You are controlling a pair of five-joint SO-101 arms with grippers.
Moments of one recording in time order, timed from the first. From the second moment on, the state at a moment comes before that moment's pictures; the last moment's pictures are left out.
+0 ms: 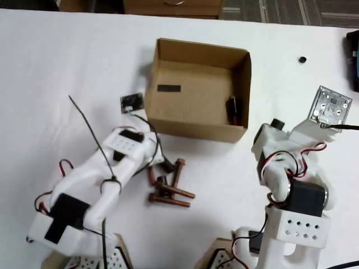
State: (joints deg) left arm 14.3 -1.3 42.3 44.8 37.2; right arm 6.7 -59.0 38.7 72.2 -11.7
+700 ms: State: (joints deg) left arm 13.9 -37.7 6.2 89.2 29.4; right arm -9.6 -71.6 35.8 72.9 -2.3
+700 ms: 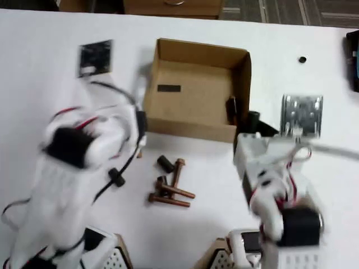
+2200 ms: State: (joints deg) left arm 32.2 -53.0 16.5 56.6 21.5; right arm -42.7 -102.1 65.0 62.6 -2.2
